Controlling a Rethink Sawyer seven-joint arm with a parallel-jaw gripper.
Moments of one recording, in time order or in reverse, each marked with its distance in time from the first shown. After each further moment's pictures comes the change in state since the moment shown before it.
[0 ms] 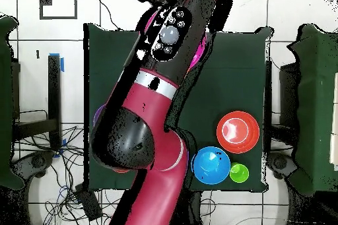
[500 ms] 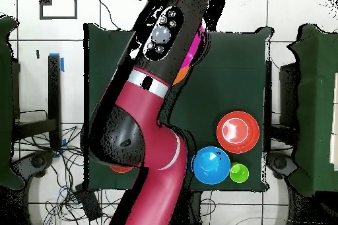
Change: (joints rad) arm 0.000 0.000 -0.114 0.024 0.098 0.000 0.000
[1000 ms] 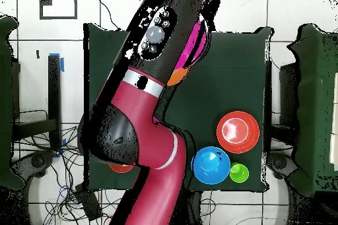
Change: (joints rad) arm 0.001 -0.001 -0.087 0.020 0.052 0.000 0.000
